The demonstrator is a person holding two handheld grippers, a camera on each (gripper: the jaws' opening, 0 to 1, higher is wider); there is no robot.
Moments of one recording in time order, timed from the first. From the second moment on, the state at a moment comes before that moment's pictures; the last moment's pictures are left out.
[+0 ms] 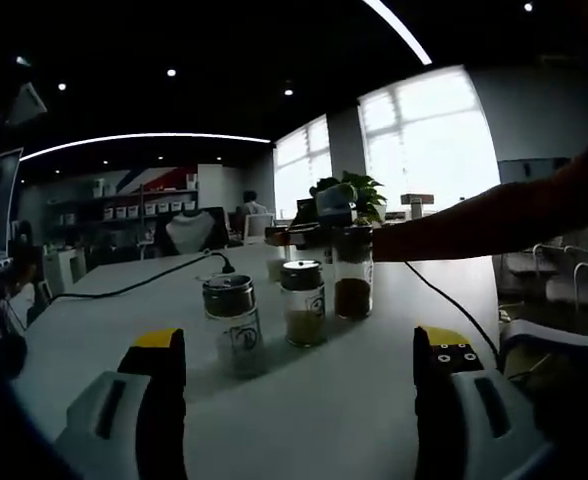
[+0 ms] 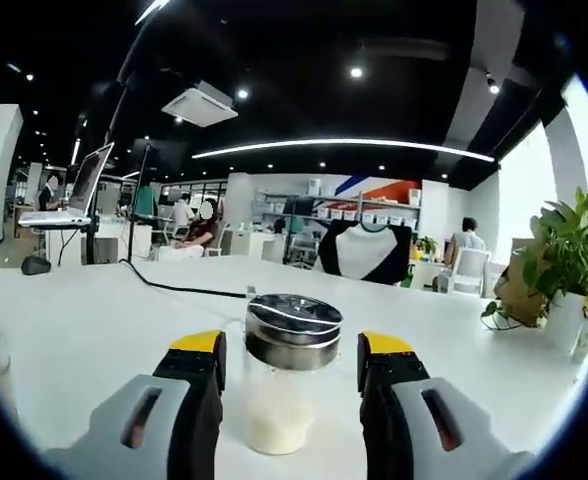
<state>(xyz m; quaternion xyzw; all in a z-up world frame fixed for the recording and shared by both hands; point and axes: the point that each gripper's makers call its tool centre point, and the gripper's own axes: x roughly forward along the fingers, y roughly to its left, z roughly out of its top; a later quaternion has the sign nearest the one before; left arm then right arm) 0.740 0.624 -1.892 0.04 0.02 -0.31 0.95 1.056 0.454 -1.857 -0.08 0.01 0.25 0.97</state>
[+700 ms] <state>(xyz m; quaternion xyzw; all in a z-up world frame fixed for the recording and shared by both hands) 0.740 0.626 -1.891 0.03 0.02 -0.31 0.95 1.051 0.458 -1.850 -0.06 0.02 0.27 0.96</state>
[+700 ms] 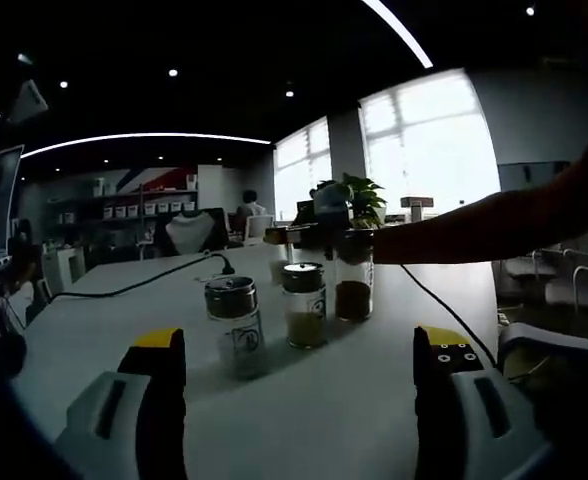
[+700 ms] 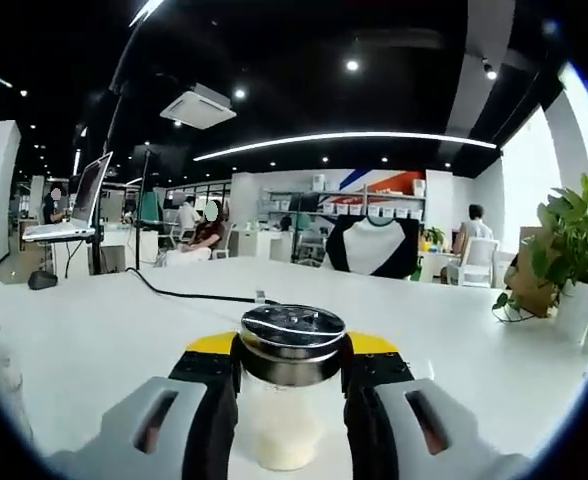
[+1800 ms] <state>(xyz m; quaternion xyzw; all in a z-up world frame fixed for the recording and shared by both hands) 0.732 0.602 -1.884 0.00 0.00 -0.34 0.94 0.940 0.391 -1.815 -0.05 0.00 0.26 0.97</state>
